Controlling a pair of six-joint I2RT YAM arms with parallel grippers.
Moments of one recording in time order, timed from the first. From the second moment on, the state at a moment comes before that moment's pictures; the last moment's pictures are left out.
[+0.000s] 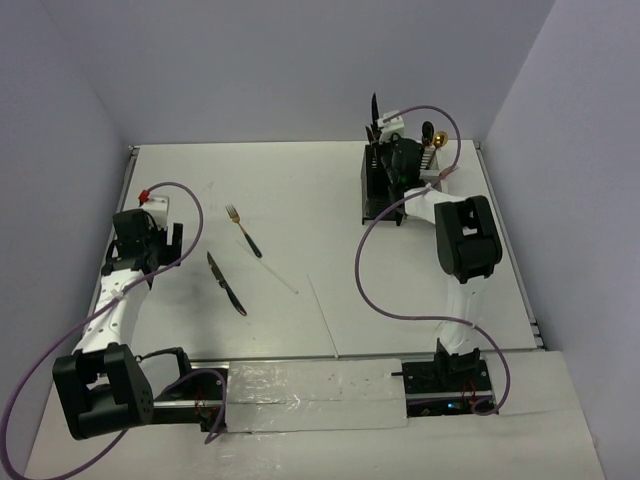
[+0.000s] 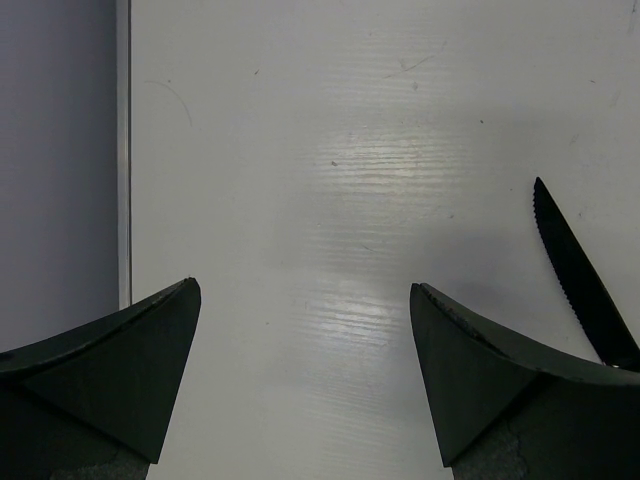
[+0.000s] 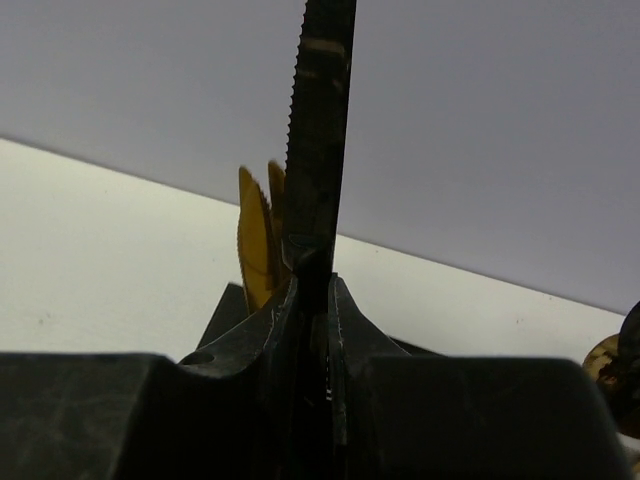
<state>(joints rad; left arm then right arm) 0.17 1.10 0.69 -0.30 -0.09 0.29 0.20 2.06 1.33 0.70 0.03 -0.20</state>
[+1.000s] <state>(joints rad) -0.26 1.20 1.14 -0.79 0.14 0.25 0.49 1.37 1.12 0.32 0.35 0.23</state>
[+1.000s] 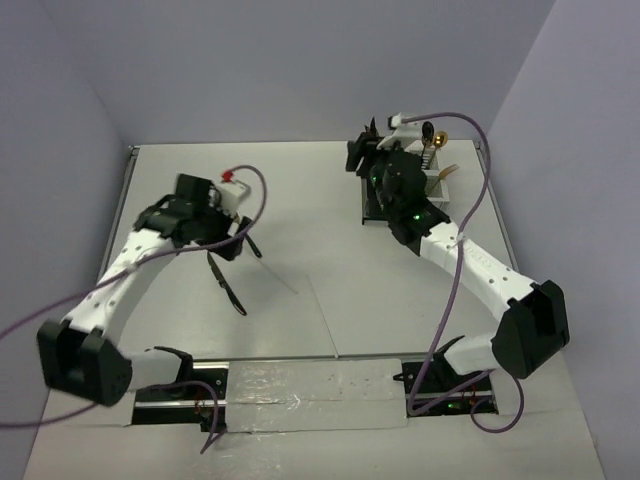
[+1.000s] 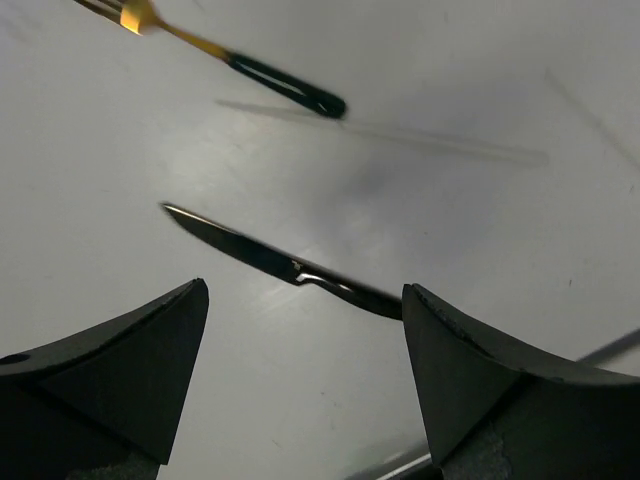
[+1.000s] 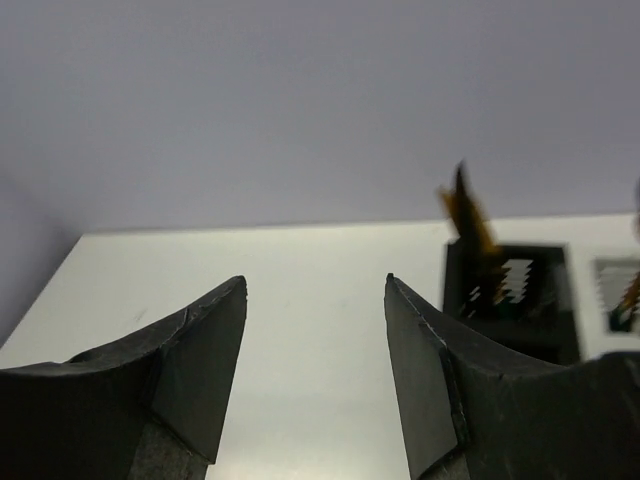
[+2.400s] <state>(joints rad) -0.24 1.83 1.14 -0.91 0.10 0.17 0.72 1.18 0.84 0.03 0.56 0.33</state>
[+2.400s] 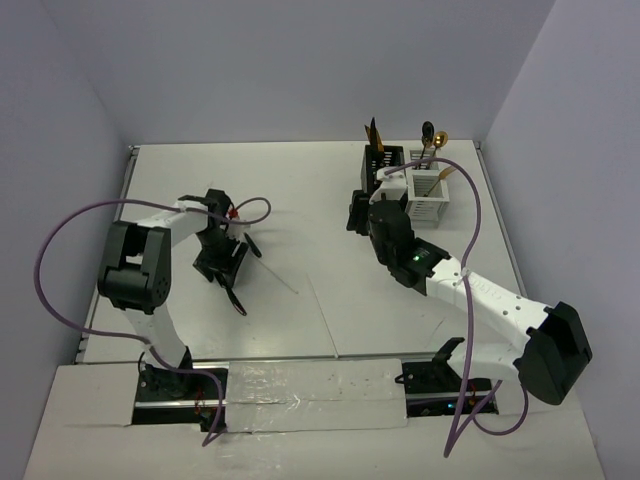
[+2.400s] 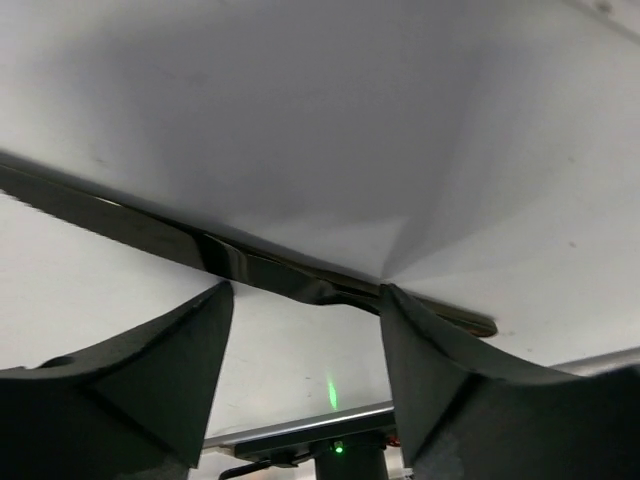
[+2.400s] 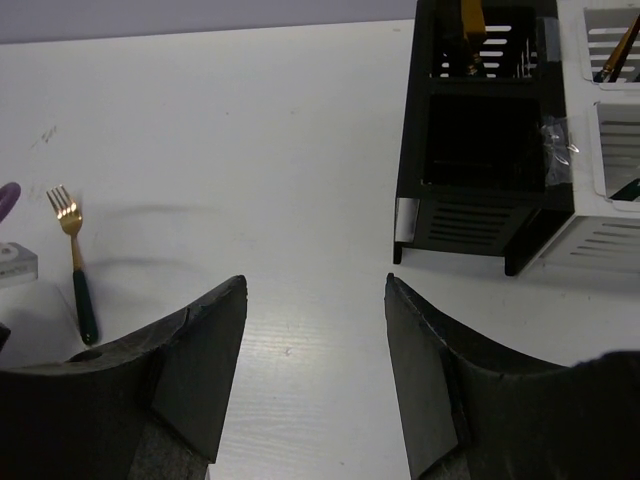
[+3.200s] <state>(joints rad) -0.17 1.83 1.15 -0.82 0.00 0.19 0.72 1.07 0.81 0.01 0.65 0.27</state>
